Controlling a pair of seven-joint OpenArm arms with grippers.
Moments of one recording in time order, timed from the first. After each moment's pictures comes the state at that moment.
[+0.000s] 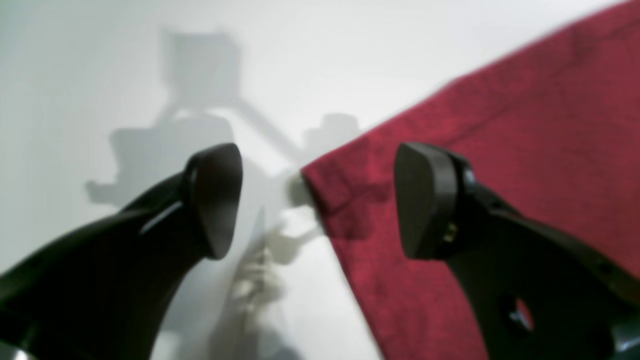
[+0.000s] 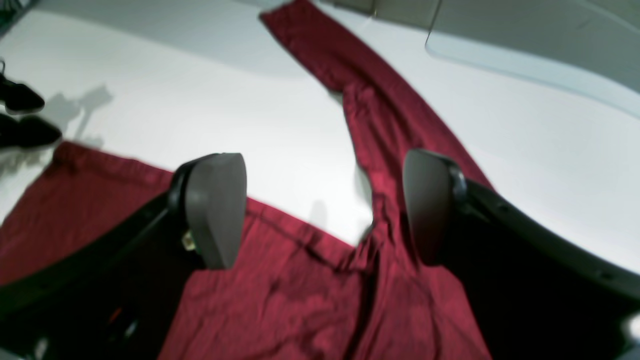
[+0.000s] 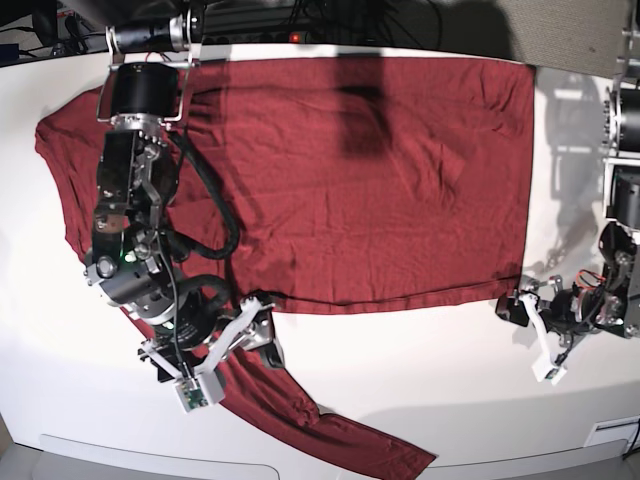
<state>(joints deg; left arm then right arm) -37.2 -24.3 11.4 42.8 -25.3 -36.1 44.2 15.5 4.9 4.3 97.3 13.9 31.5 -48.3</state>
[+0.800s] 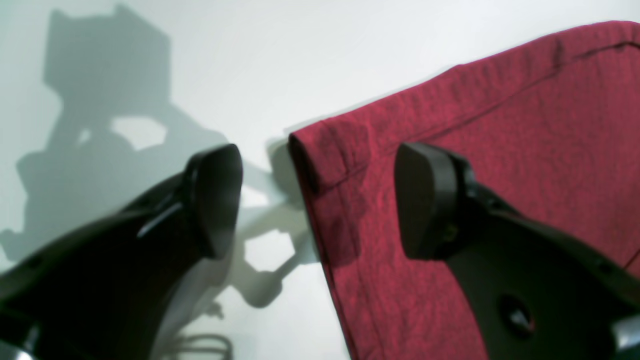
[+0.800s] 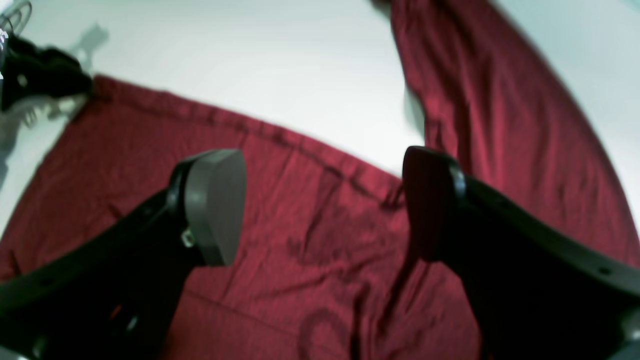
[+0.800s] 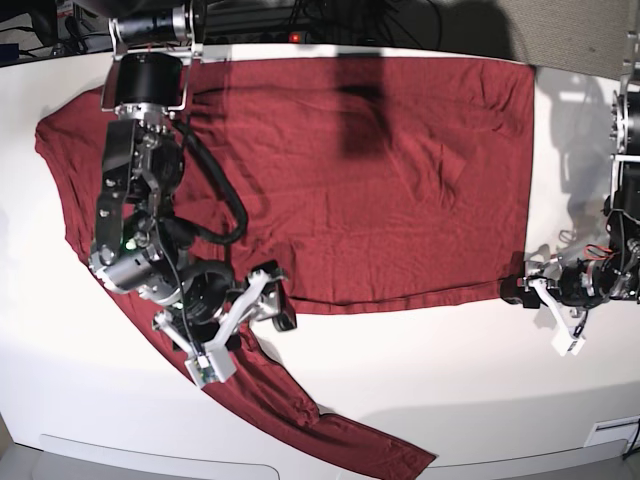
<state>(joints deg) -37.6 -25.4 11.4 28.3 -33.9 -38.0 36.7 12.8 4.5 4.3 97.4 20.8 31.5 -58.8</state>
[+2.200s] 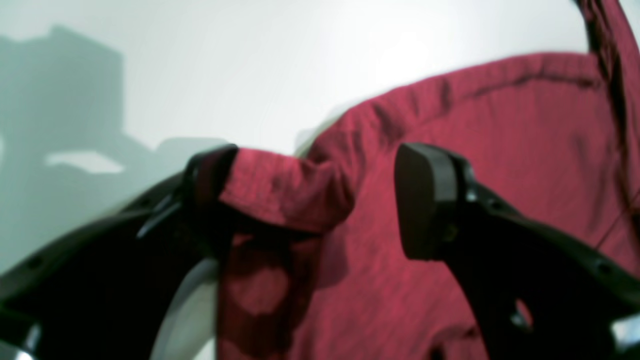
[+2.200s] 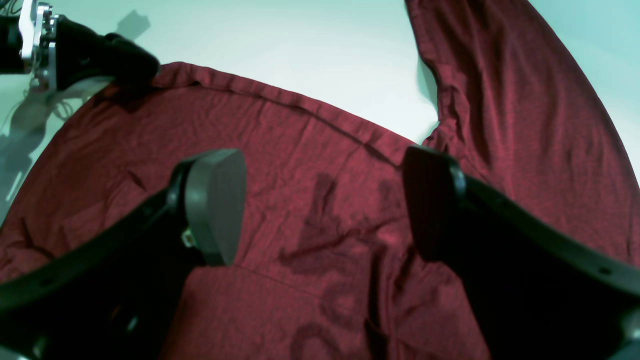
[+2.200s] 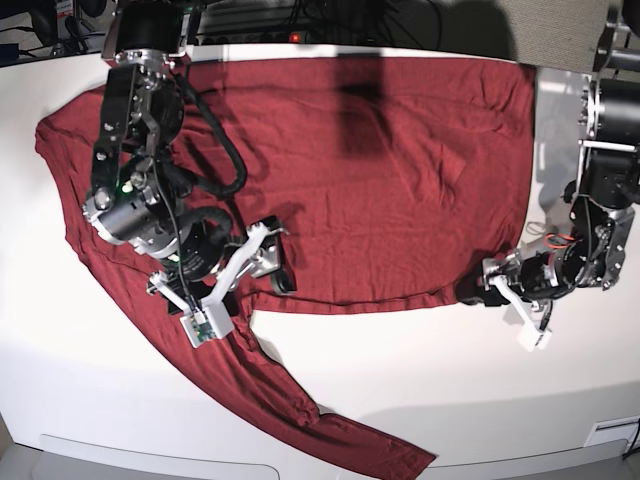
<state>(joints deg) -34.1 -20.1 11.1 30.0 -35.1 -39.0 34.4 3.9 4.5 4.3 107.5 20.8 31.5 -58.8</state>
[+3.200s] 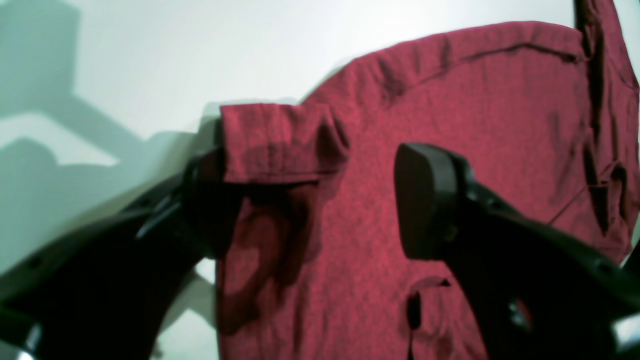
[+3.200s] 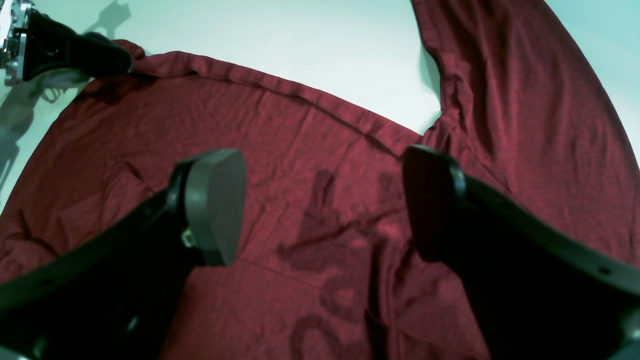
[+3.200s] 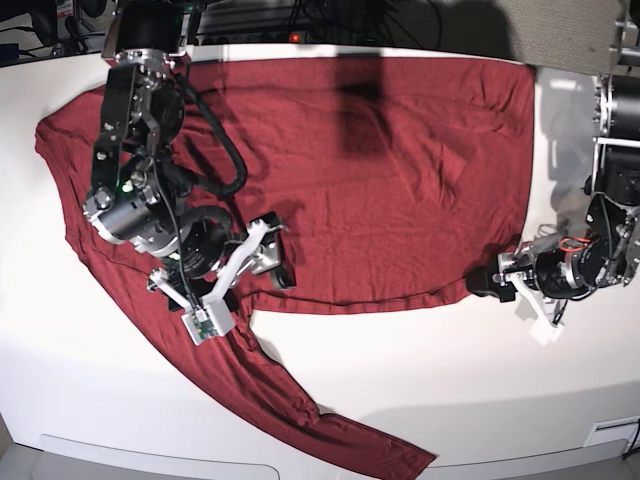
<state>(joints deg) -33.6 -22.7 11.2 31.0 -49.8 -38.1 44.9 3.8 4.5 4.3 107.5 20.8 31.5 -60.1</state>
